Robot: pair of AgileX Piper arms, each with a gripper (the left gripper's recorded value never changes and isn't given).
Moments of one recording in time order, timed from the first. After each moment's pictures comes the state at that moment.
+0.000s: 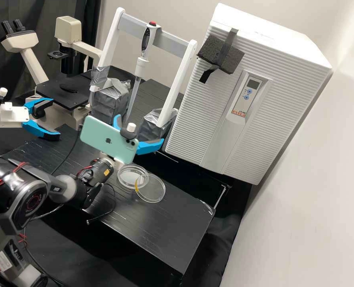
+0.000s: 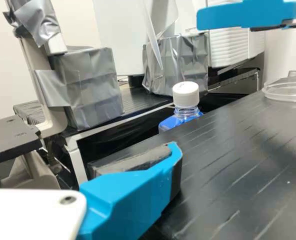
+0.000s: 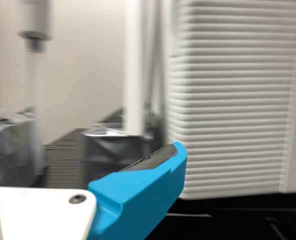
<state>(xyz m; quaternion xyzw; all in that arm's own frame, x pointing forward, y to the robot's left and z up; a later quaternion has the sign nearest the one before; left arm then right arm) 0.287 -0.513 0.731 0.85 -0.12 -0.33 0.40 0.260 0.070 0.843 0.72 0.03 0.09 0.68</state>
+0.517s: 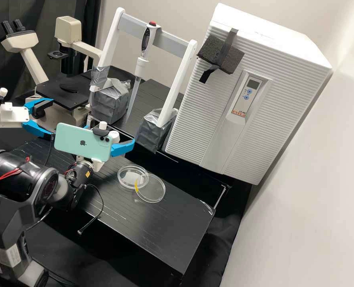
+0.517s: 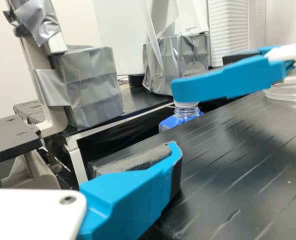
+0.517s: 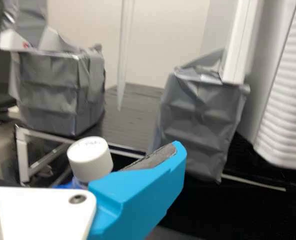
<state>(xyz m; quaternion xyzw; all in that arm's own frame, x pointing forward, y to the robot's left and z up) 0.287 -0.513 0.731 0.85 -0.12 -0.33 0.40 0.256 0.074 0.783 0.68 0.11 0.02 0.73</state>
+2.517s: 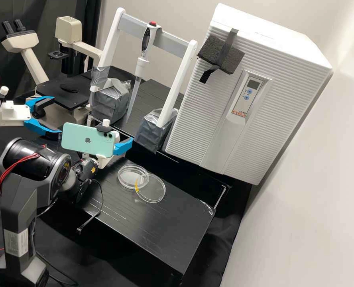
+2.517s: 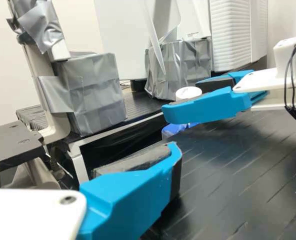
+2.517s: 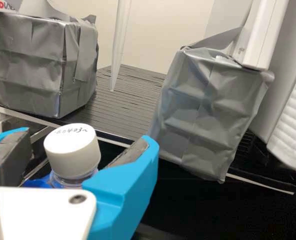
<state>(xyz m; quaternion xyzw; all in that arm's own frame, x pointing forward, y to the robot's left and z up) 0.291 -0.516 0.733 0.85 -0.12 -0.33 0.40 0.289 0.071 0.768 0.64 0.10 0.00 0.76</state>
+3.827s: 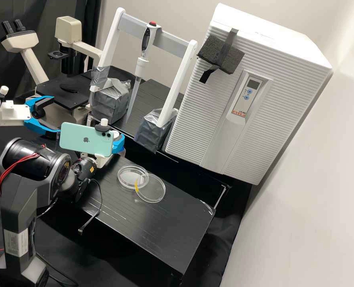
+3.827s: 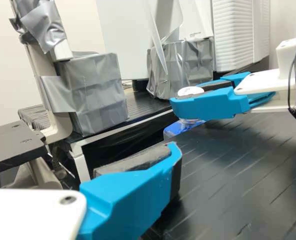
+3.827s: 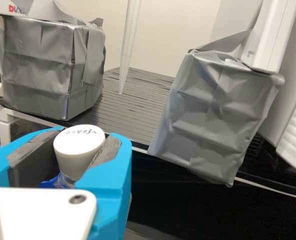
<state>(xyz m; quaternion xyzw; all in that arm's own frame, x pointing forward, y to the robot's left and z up) 0.292 -0.515 0.734 0.85 -0.12 -0.33 0.40 0.288 0.073 0.766 0.64 0.10 0.00 0.76</state>
